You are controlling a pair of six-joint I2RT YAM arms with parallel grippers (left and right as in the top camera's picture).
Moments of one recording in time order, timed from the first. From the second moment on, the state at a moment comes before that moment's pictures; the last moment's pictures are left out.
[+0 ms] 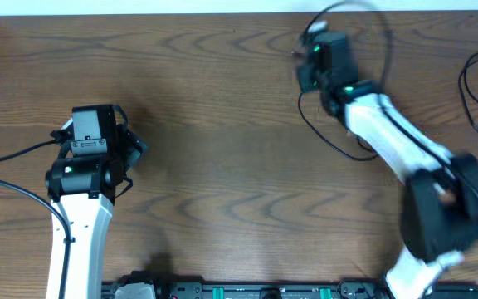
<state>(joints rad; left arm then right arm) 0.09 1.17 1.03 -0.96 -0.24 -0.73 0.33 1.89 1.36 -0.11 0.10 -0.04</state>
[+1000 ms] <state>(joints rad) 0.09 1.17 1.03 -0.96 -0.24 -0.73 0.35 1.30 1.34 -0.47 0.10 -0.19</state>
